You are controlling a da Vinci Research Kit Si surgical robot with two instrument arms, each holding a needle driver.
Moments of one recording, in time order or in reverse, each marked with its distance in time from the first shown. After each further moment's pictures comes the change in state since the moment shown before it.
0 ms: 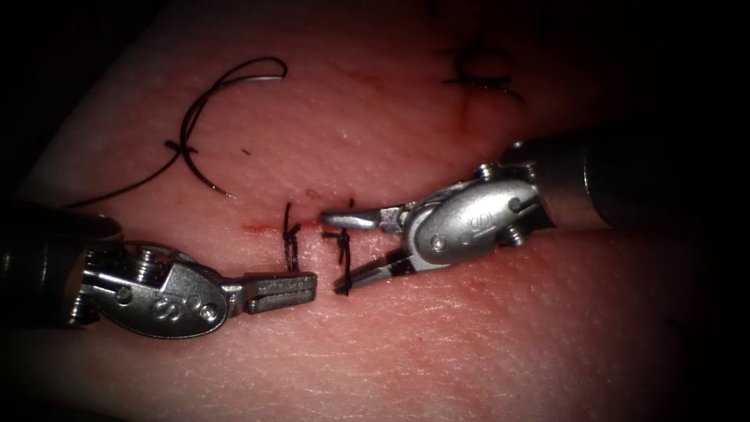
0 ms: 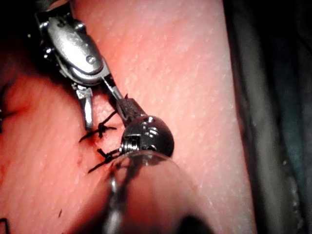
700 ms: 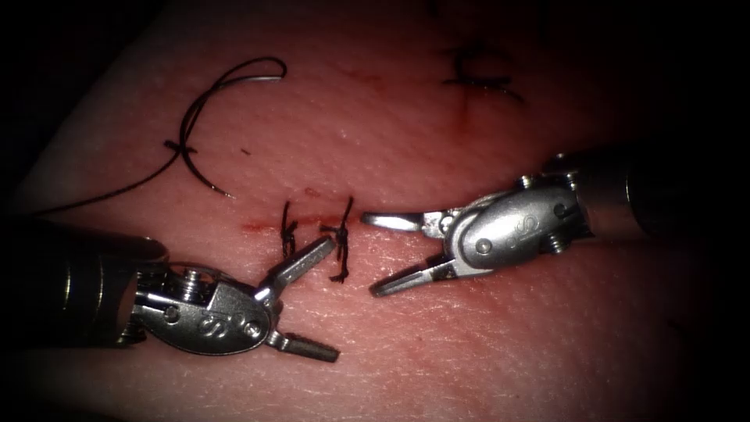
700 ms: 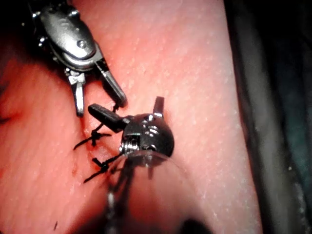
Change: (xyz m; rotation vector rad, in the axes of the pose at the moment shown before) right arm -0.001 0.000 -0.003 0.021 -0.011 0.040; left arm -0.001 0.001 0.003 -0.005 0.065 0.007
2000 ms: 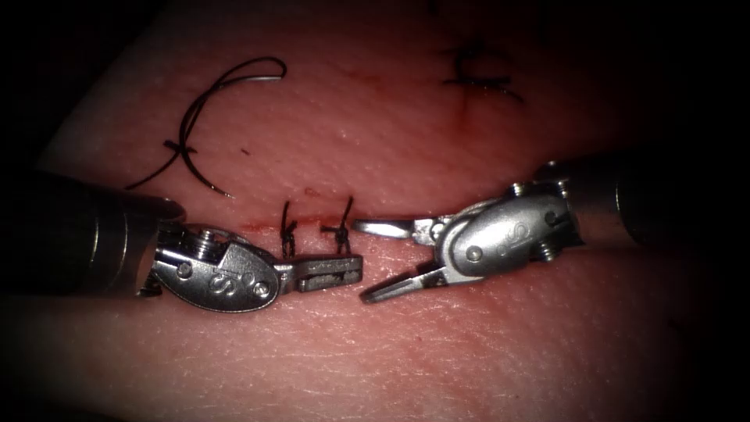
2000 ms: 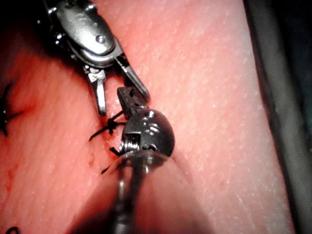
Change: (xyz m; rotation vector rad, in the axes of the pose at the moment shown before) right arm 0.000 -0.001 0.002 -0.009 -0.012 -0.005; left arm -0.002 -0.002 0.001 -0.018 0.043 0.022
